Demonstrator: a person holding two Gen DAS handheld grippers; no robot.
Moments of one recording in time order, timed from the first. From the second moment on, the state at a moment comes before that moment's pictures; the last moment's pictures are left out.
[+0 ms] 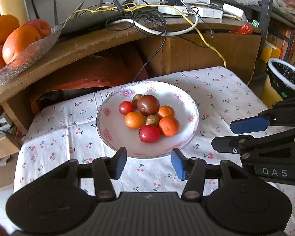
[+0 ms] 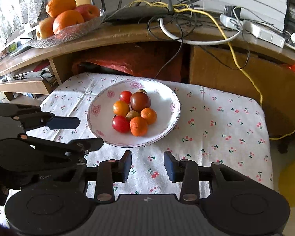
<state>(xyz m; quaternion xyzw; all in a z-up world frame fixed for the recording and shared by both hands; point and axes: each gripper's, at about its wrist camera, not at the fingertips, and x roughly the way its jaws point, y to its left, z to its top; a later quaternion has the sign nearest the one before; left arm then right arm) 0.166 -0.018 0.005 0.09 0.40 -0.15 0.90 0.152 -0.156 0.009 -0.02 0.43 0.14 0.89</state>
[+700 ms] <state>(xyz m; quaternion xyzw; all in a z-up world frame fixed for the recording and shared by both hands) 0.115 -0.011 0.009 0.08 0.38 -0.11 0.91 0.102 -0.165 0.017 -0.01 0.42 0.12 0.90</state>
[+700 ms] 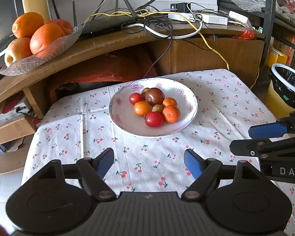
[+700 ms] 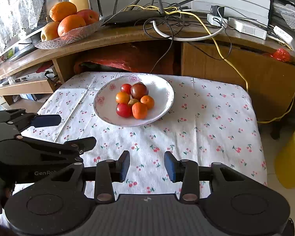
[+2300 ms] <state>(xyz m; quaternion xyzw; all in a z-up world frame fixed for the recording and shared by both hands) 0.048 -0.011 0.004 0.07 0.39 -0.07 0.91 0.044 -0.173 0.009 0.04 0.47 0.09 0.88</state>
